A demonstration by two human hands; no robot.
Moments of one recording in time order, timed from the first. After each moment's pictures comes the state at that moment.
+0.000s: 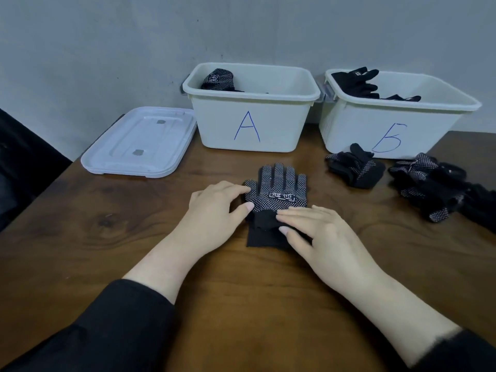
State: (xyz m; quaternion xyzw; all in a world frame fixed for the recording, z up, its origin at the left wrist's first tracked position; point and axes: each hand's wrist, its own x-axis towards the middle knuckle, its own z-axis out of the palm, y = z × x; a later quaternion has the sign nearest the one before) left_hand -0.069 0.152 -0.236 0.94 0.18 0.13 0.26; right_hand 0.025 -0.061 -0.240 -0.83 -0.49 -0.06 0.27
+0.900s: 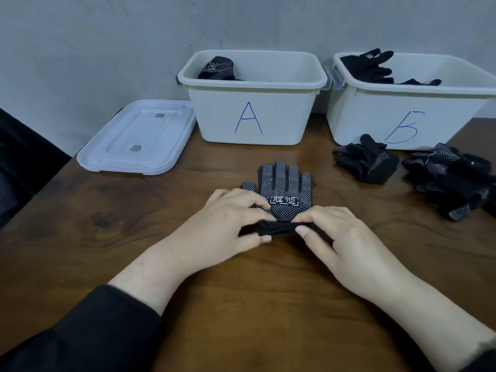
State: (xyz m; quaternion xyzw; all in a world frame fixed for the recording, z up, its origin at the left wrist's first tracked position) left_hand -0.076 0.146 -0.235 0.97 -0.05 0.11 0.21; right_hand 0.039 -0.076 -0.236 -0.79 -0.52 -0.02 0.32
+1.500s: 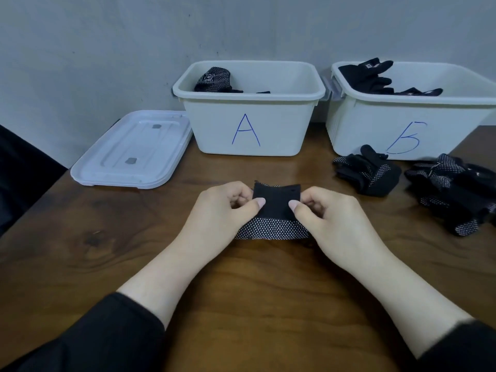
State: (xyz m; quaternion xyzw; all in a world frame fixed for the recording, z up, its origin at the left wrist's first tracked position) left_hand -0.046 0.143 -0.219 0.86 0.19 0.18 0.43; right_hand 0.069 -0.038 -0.219 -0.83 -0.37 0.05 0.41
